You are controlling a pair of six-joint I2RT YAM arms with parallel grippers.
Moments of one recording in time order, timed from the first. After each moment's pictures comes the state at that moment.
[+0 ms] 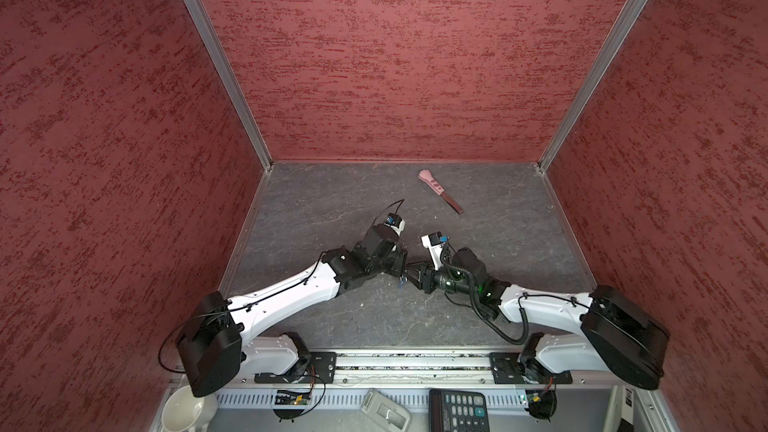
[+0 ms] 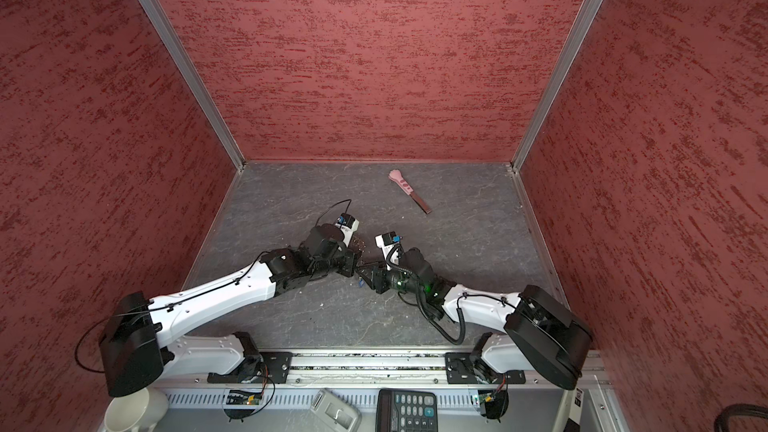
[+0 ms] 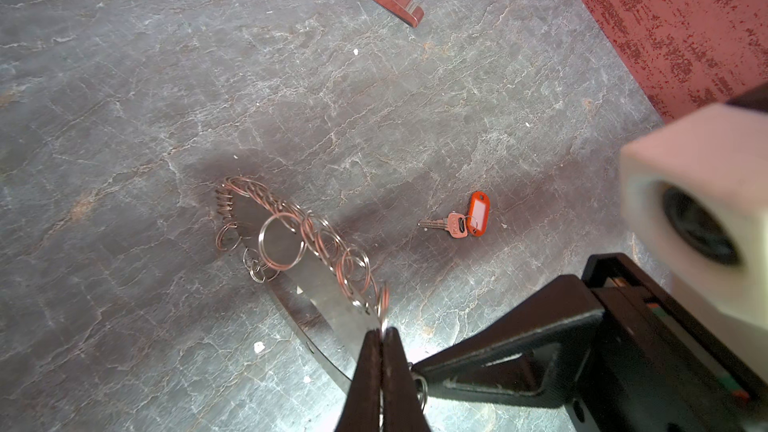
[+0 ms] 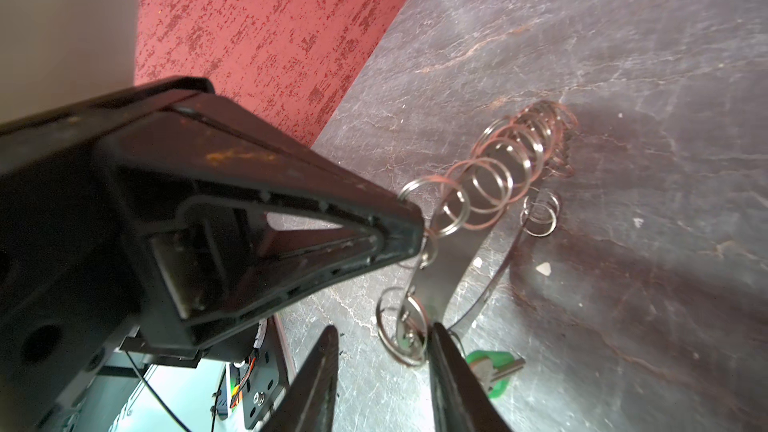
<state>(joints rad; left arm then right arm) -0.86 1.28 0.87 -0.34 -0.07 -0.45 0.86 1.34 0.45 0.59 -0.26 0.71</state>
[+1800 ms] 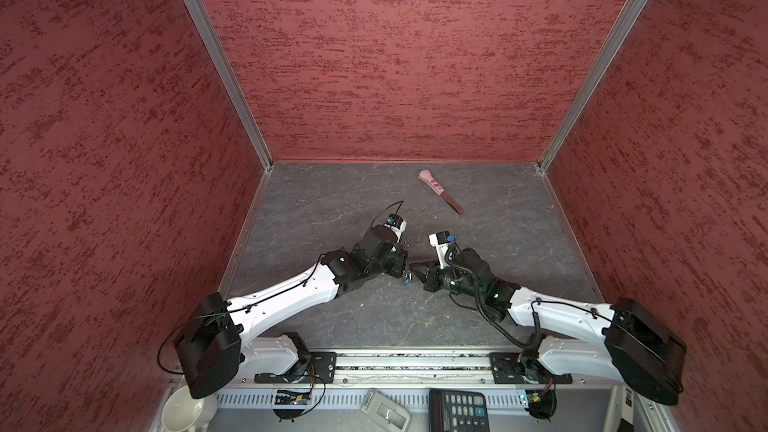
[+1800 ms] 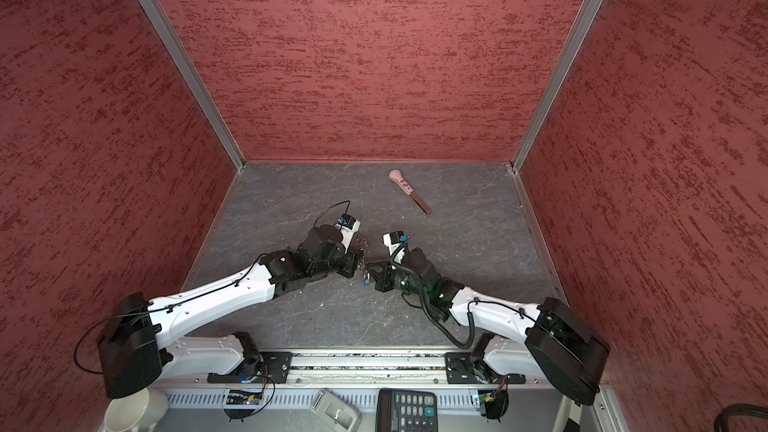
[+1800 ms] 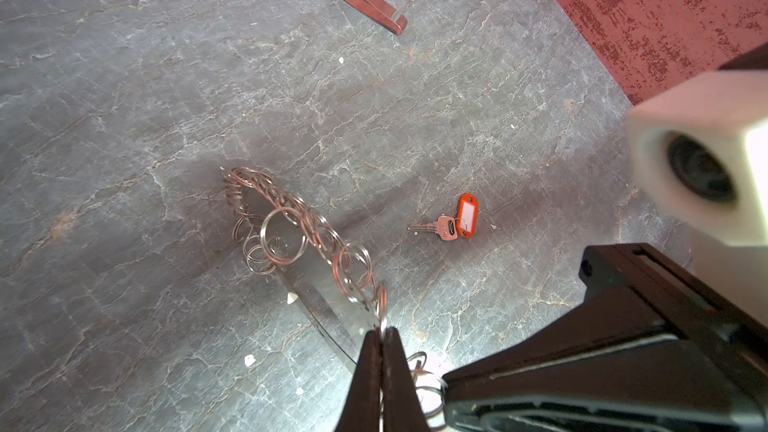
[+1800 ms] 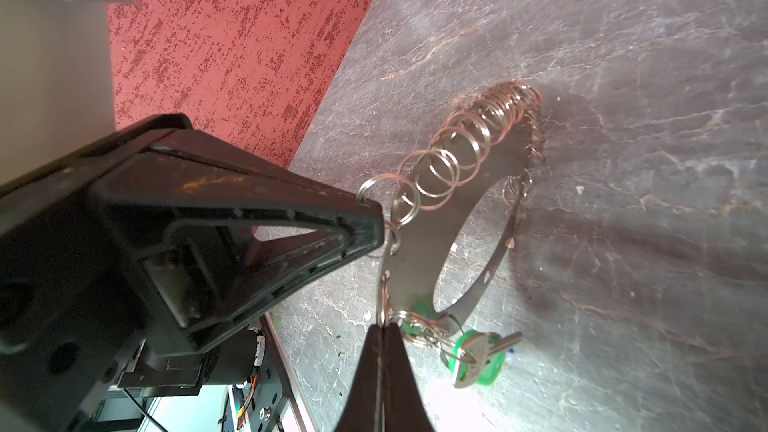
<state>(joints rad) -0.86 1.26 0.84 -0.28 -0.06 -0.43 0.87 1.22 0.47 0.41 -0.17 0.80</state>
